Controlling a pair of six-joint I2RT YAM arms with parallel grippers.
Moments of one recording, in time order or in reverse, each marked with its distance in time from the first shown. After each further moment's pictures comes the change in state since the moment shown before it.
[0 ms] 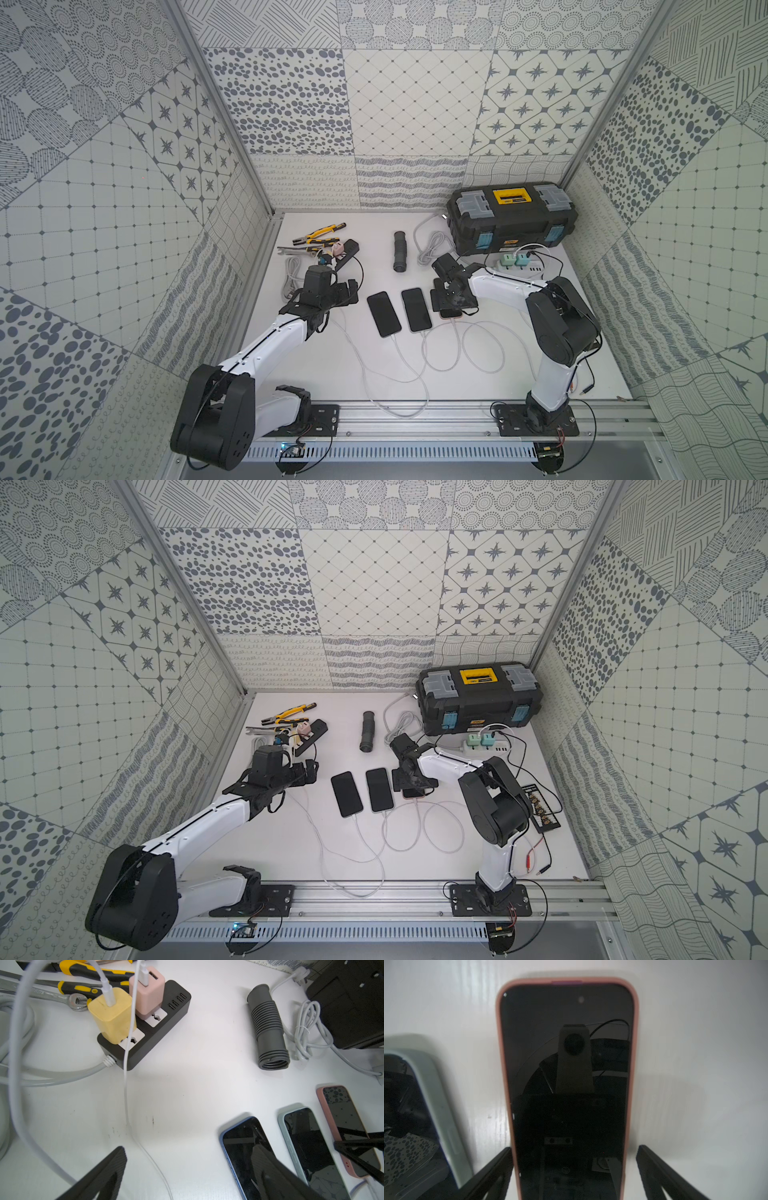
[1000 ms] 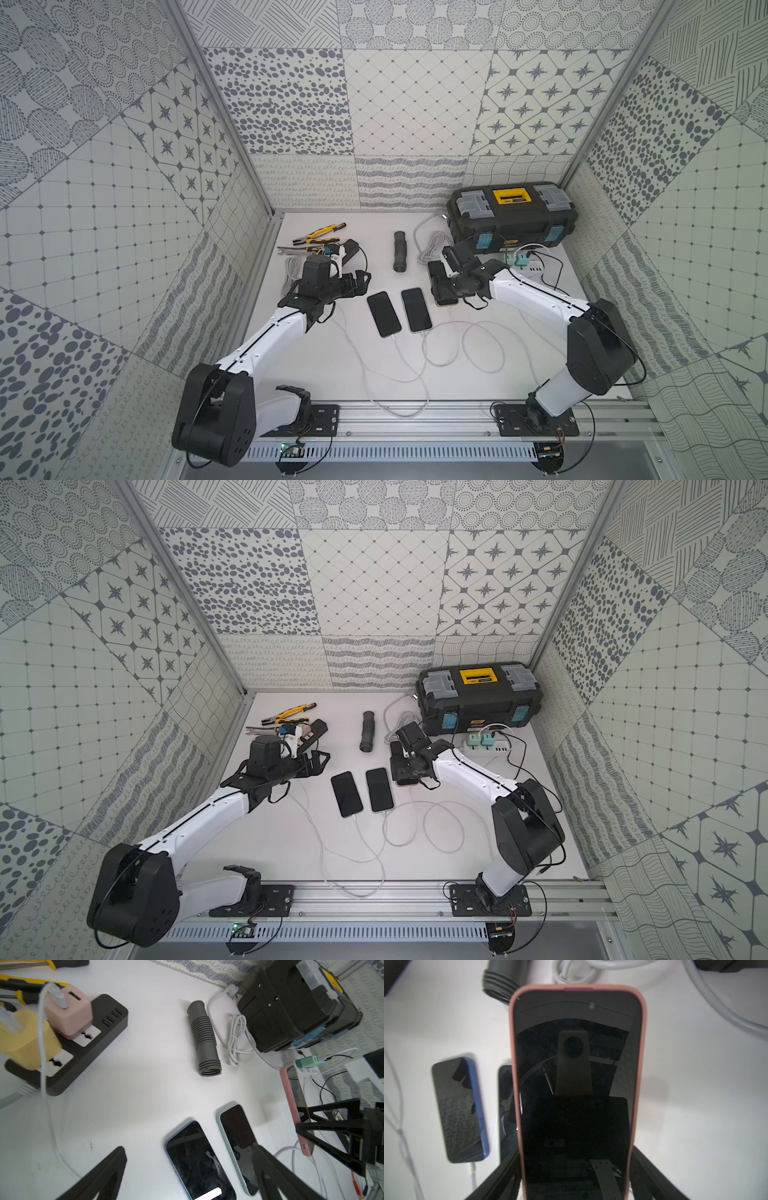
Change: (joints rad) left arm 0.002 0.020 0.096 0.008 0.298 -0.053; right arm 0.001 -0.250 -0.006 0.044 -0.190 -0.100
